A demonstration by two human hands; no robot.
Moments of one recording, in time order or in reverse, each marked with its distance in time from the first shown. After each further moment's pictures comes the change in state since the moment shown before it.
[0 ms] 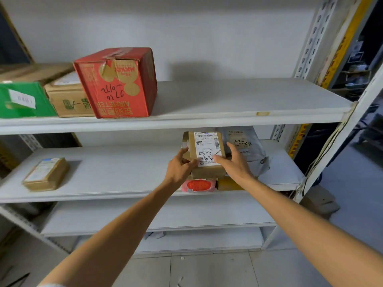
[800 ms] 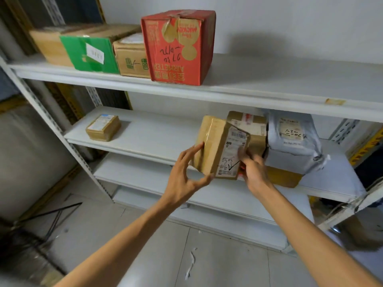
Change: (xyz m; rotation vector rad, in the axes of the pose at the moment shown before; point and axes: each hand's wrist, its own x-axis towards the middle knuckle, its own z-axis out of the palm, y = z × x) left_hand -0.115 -0.057 -0.049 0.105 0.184 0.293; right_hand -0.040 0.012 0.063 0.646 -0.219 0.186
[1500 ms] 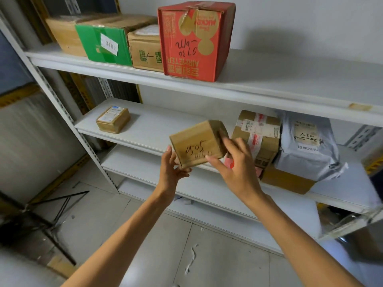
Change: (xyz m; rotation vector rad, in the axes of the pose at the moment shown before) left_hand 0.000 -0.012 -0.027 -0.647 0.256 -0.431; right_hand -0.015 0.000 0.048 -0.768 -0.150 -0.741
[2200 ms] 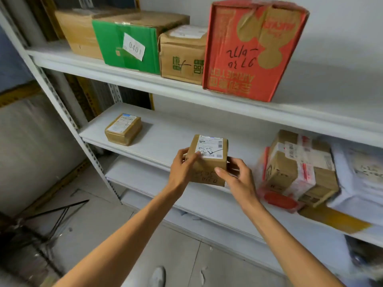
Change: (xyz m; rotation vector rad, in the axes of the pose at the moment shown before) left_hand 0.138 0.006 -0.077 0.242 0.100 -0.034; right_hand 0.073 0.042 0.137 0.342 -0.050 0.506
